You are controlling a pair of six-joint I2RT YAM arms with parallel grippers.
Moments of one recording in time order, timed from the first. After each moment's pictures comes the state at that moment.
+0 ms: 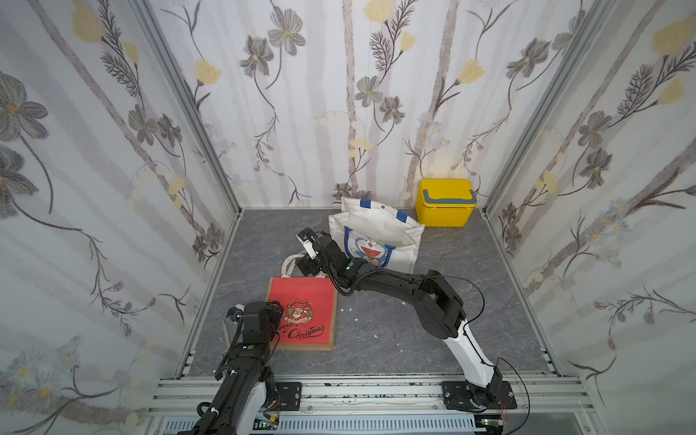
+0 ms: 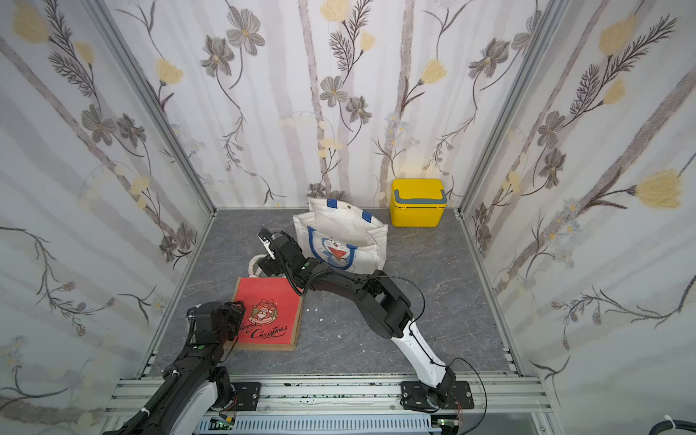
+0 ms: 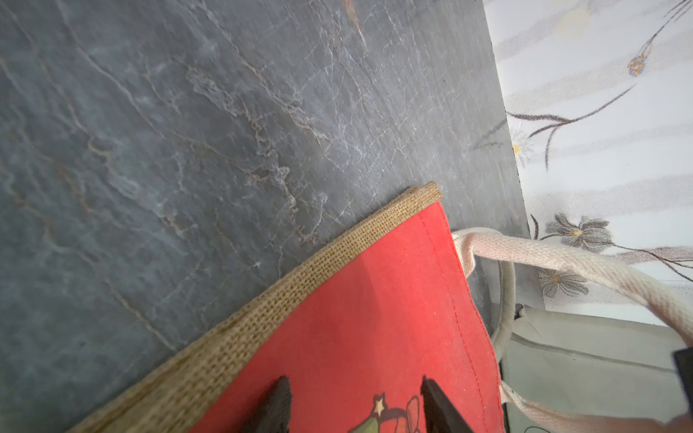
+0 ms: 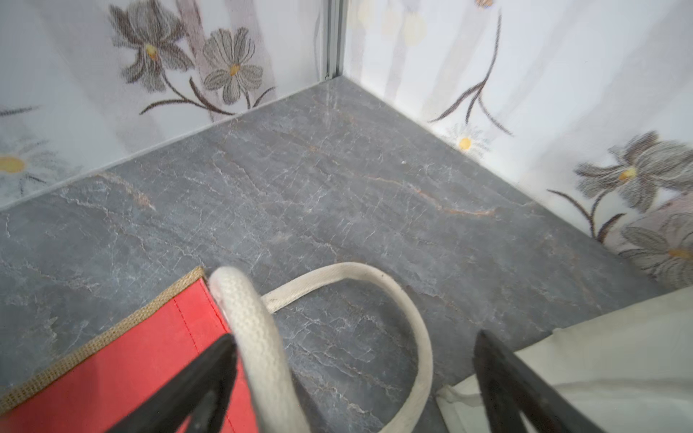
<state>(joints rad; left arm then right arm) 0.04 0.74 0.10 -0.03 0.01 -1.18 0.98 2.25 1.83 0.03 0.21 -0.02</state>
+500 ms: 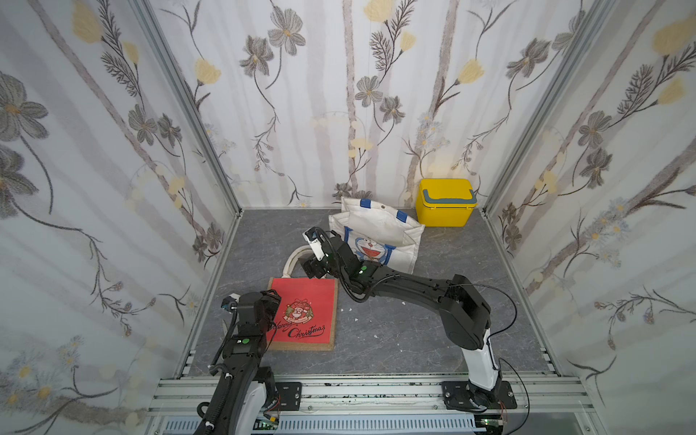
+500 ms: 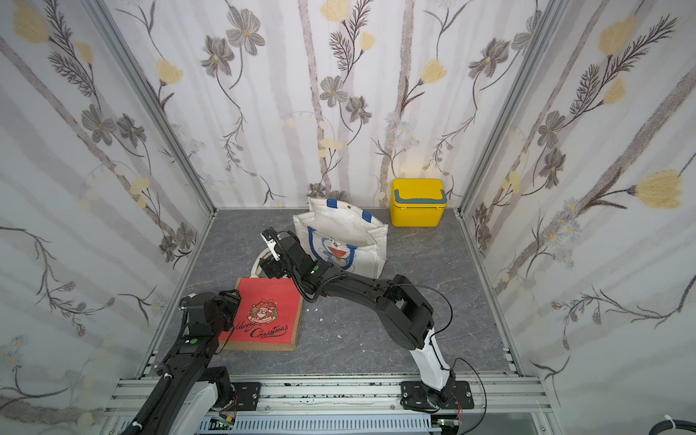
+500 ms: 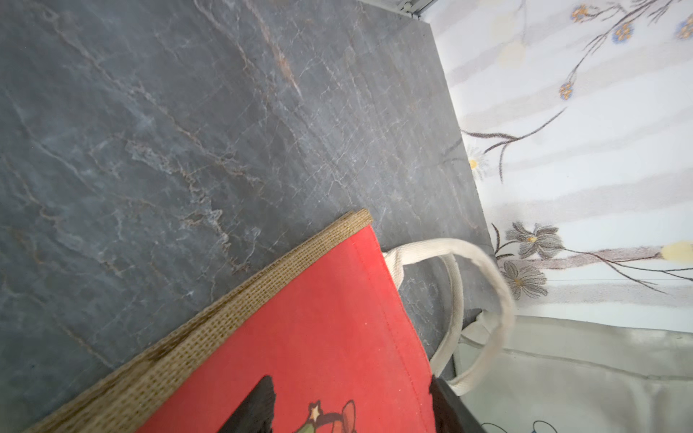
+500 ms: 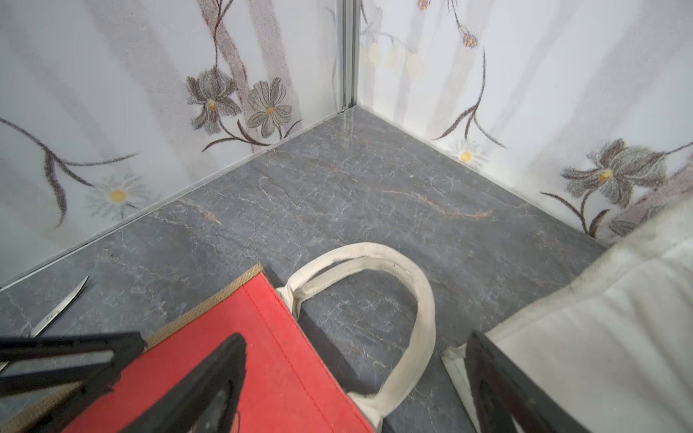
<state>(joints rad) 0.04 0.68 0.25 -0.17 -0.01 -1.15 1.01 2.02 1.57 0.06 0.17 0.08</state>
